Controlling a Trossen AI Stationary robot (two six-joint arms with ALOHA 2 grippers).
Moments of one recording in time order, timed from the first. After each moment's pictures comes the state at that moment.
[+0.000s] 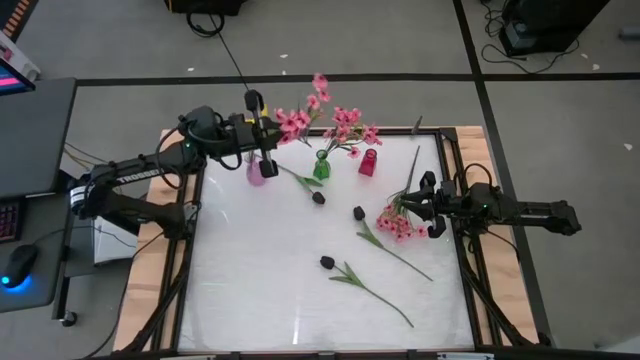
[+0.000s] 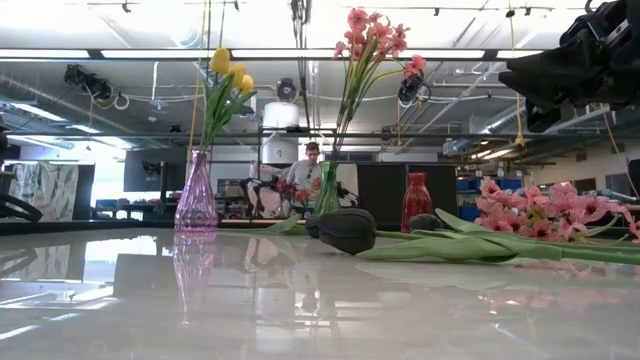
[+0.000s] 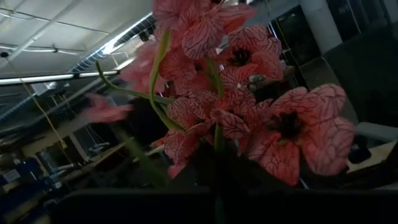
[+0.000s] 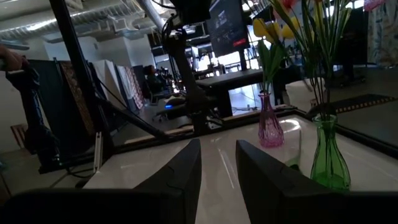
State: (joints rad) left arm 0.34 1.15 1.08 0.33 0.20 0.44; right arm -0.08 0.02 0.01 0.14 0.00 0.24
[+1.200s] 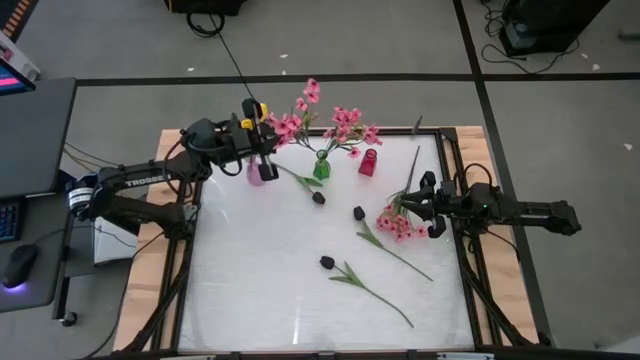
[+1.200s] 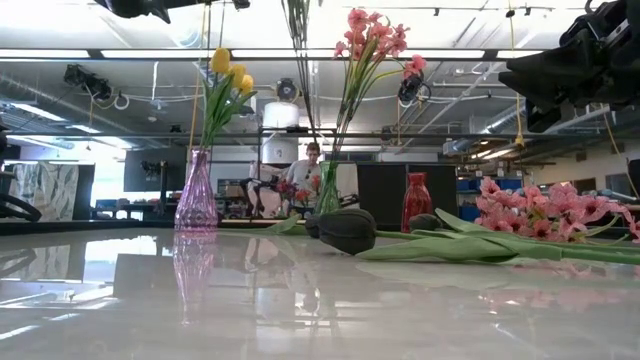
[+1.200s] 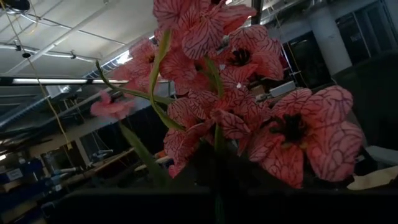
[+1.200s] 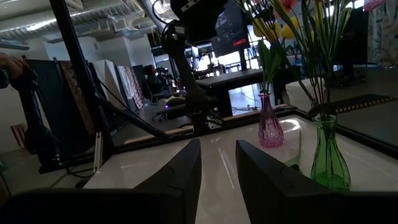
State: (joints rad) left arm 0.37 1.14 0.87 0.62 0.21 0.35; right arm -0.08 0.02 0.01 0.14 0.00 0.24
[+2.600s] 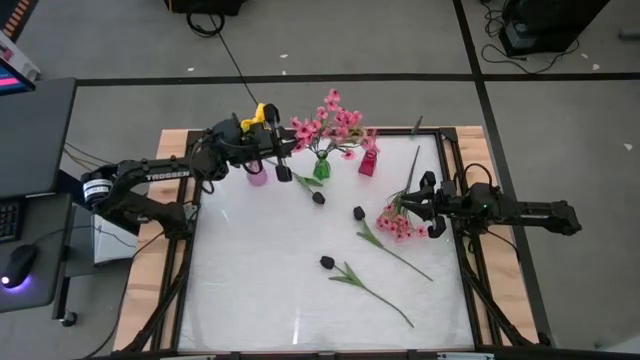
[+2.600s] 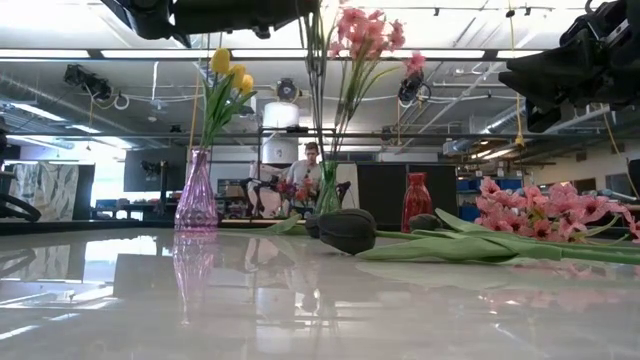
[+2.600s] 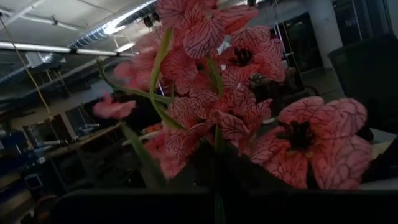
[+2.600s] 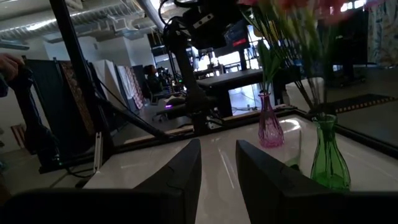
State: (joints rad) left arm 0.39 1.29 0.87 0.66 0.21 0.32; right arm -0.08 0.02 0.01 0.14 0.00 0.24
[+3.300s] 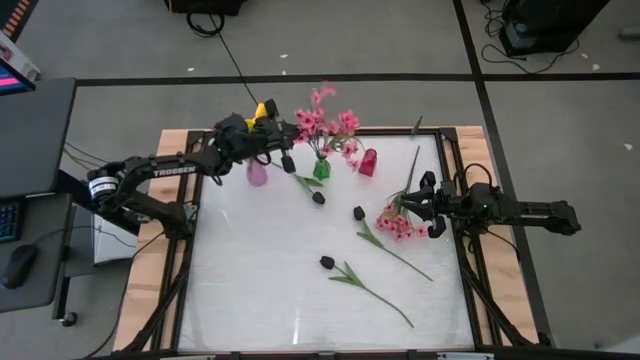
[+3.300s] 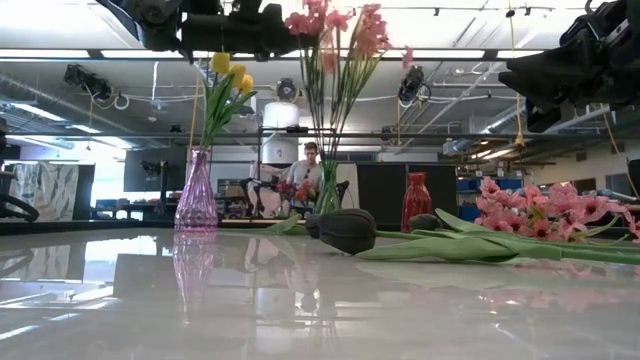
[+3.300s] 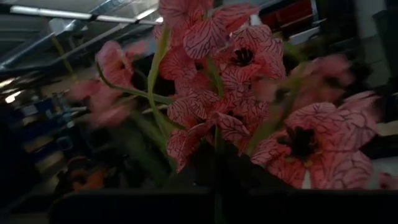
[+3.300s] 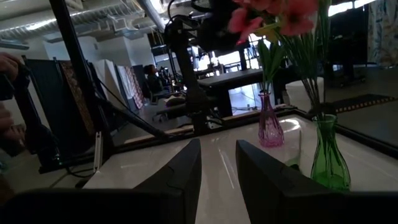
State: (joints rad) left arm 0.45 1.34 0.87 0.62 0.15 0.33; right arm -0.08 0.02 0.01 0.14 0.00 0.24
